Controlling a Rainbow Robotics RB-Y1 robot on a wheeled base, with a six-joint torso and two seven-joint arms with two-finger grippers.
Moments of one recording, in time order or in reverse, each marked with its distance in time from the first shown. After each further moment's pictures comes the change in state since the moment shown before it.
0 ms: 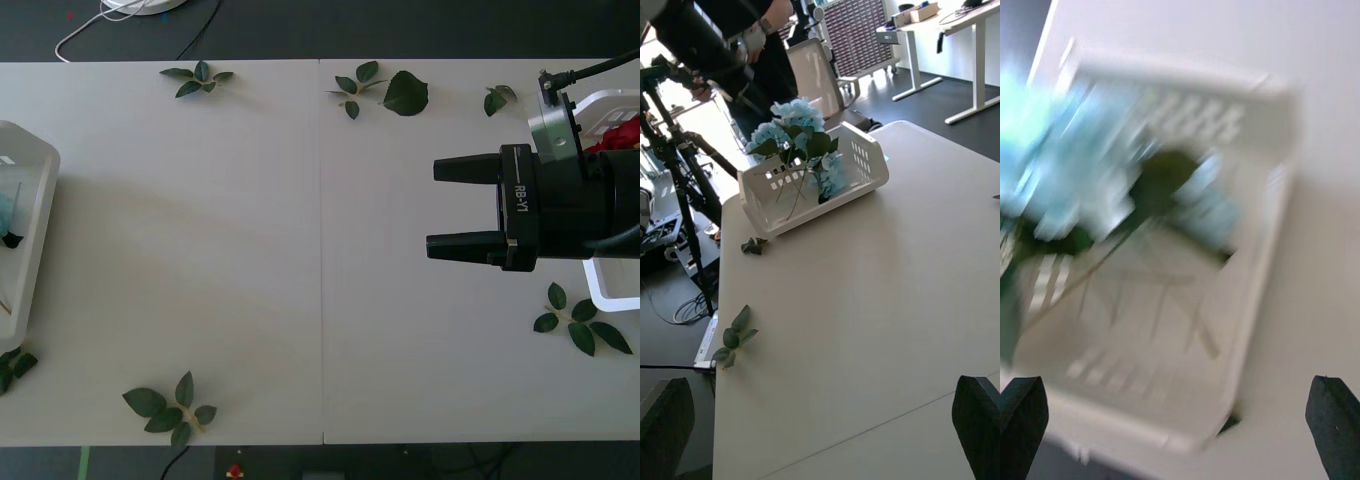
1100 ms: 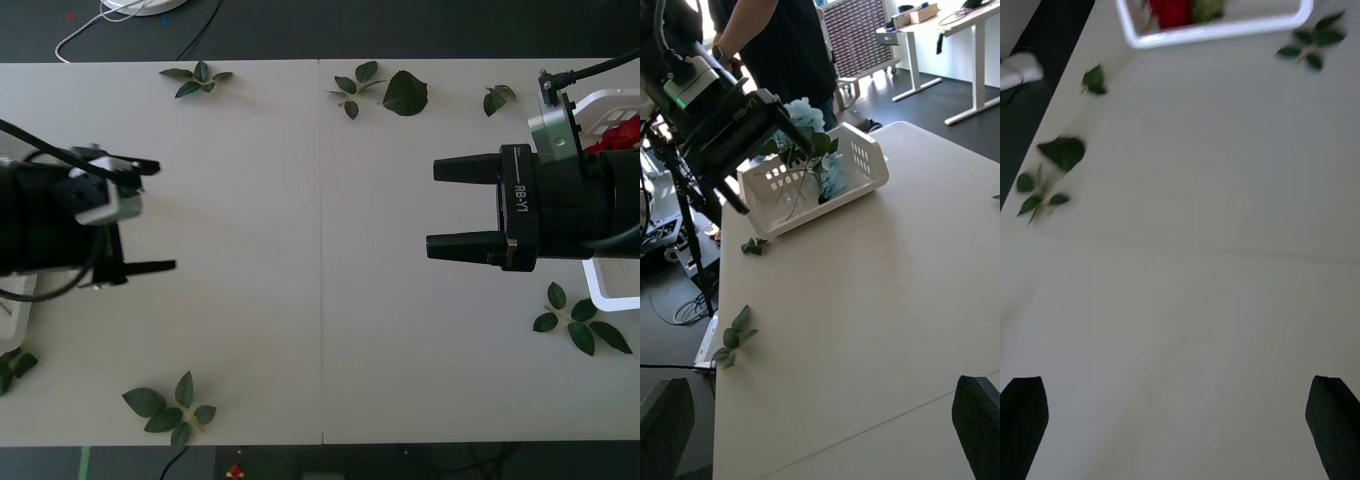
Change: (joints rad) right arm 0.000 0.000 0.000 0.000 0.000 0.000 0.000; left arm -0.072 -0.397 -0.406 -0.352 0.428 -0.109 -1.201
